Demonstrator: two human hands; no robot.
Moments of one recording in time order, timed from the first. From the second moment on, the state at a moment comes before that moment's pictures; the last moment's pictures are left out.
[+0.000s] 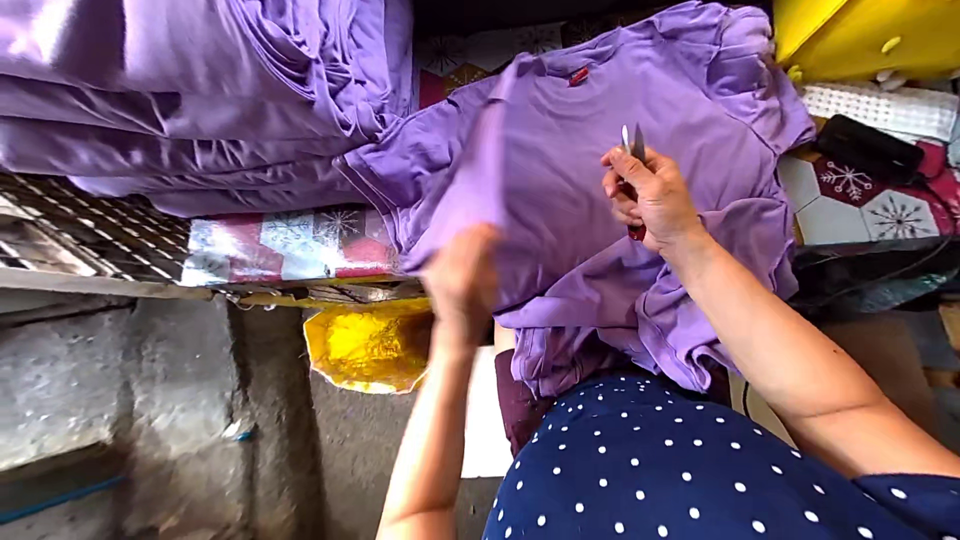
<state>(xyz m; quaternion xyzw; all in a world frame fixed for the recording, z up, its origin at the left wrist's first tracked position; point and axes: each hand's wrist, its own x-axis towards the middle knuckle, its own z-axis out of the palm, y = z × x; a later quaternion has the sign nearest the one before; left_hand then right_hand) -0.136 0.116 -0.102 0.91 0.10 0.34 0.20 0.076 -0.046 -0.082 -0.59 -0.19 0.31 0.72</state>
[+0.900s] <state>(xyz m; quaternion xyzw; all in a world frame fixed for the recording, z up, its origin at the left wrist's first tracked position) -0.160 0.042 -0.148 0.69 0.33 0.37 0.53 -0.028 -0.103 -0.103 -0.68 -0.48 0.20 0.52</state>
